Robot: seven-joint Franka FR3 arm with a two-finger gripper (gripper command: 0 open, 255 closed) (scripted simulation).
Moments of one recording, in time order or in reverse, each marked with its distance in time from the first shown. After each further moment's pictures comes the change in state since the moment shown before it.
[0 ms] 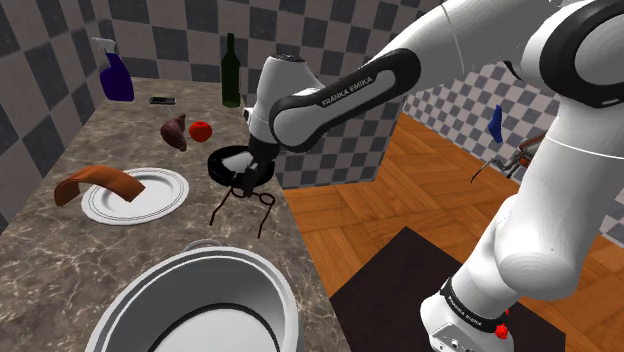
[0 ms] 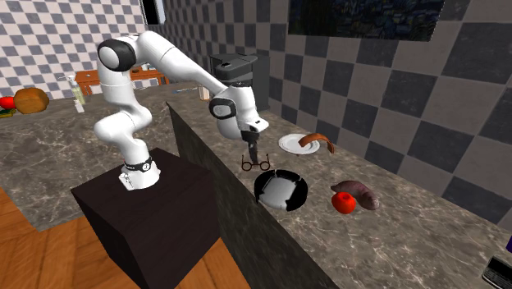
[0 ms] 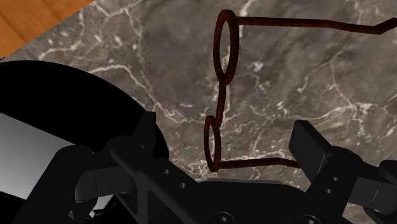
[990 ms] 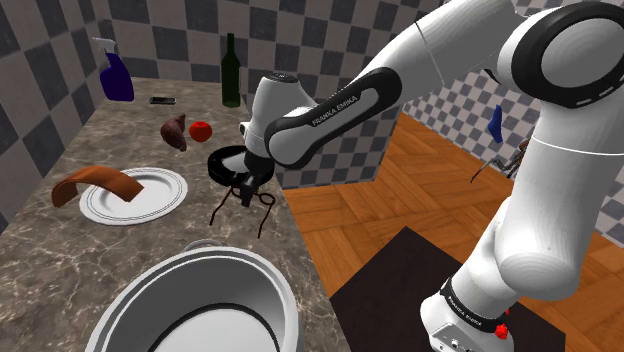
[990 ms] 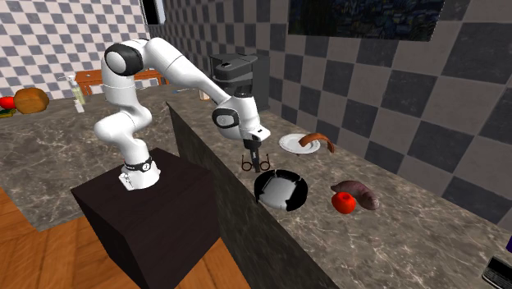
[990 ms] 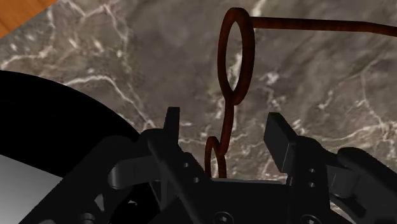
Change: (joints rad) arm 0.011 0.086 -0.007 0.002 -0.033 0.082 0.020
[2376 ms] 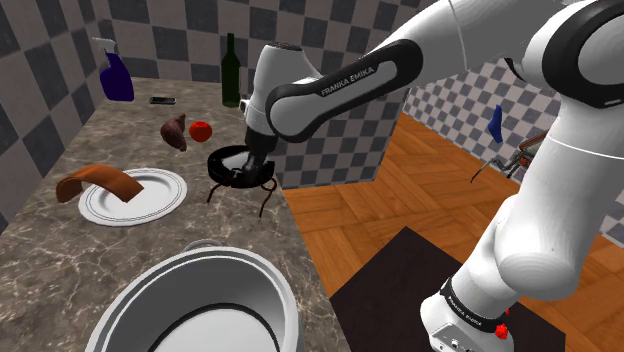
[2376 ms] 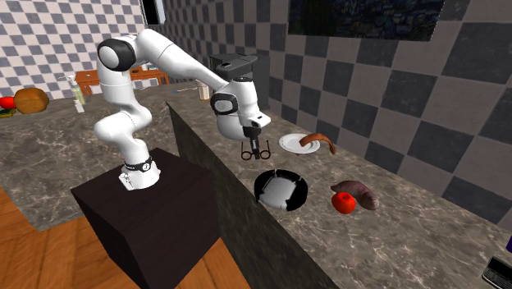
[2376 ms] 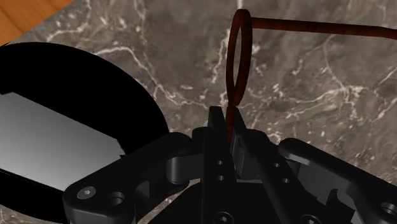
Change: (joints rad) arm -0.009 -0.092 0.010 0.042 0.035 -0.131 -0.021
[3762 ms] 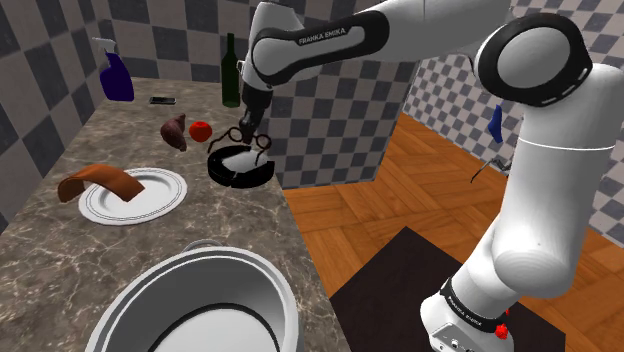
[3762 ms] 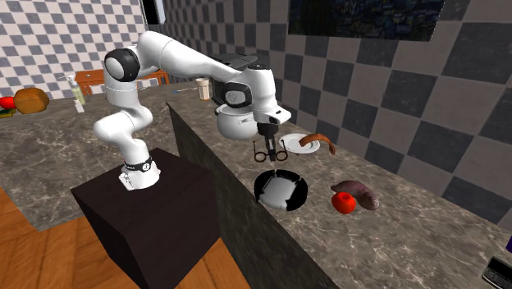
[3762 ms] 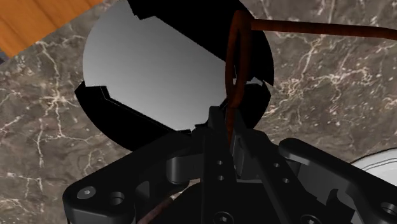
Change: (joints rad) arm -0.070 0.178 -0.056 0.417 -0.001 -0.246 -0.137
